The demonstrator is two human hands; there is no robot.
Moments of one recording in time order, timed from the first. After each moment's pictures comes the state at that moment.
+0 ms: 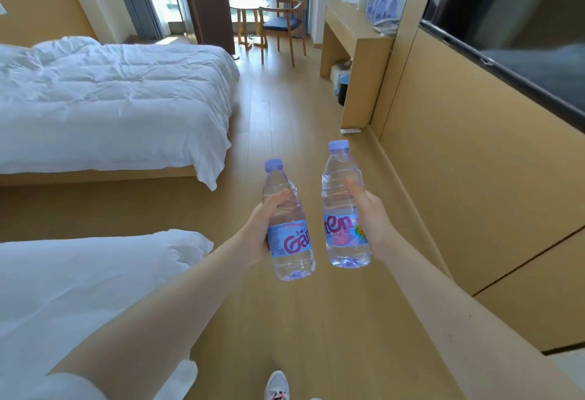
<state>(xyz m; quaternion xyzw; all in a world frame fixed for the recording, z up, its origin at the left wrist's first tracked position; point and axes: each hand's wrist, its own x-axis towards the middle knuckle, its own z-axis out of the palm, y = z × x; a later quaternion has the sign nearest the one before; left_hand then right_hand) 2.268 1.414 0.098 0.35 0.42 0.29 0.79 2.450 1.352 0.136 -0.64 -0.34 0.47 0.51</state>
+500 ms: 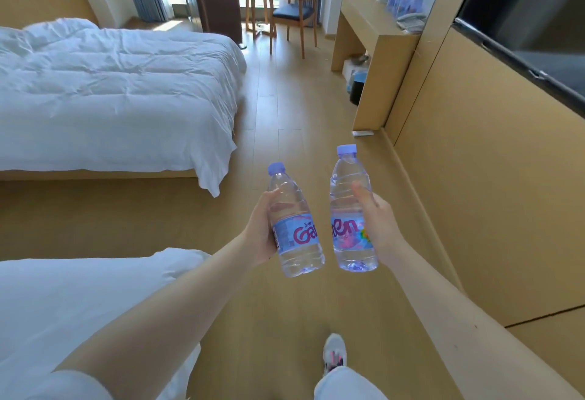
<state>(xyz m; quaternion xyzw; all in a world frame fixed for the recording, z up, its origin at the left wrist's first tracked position) 2.265 1.571 0.081 0.27 0.35 0.30 0.84 2.458 1.511 0.116 -0.66 -0.34 0.46 0.50</state>
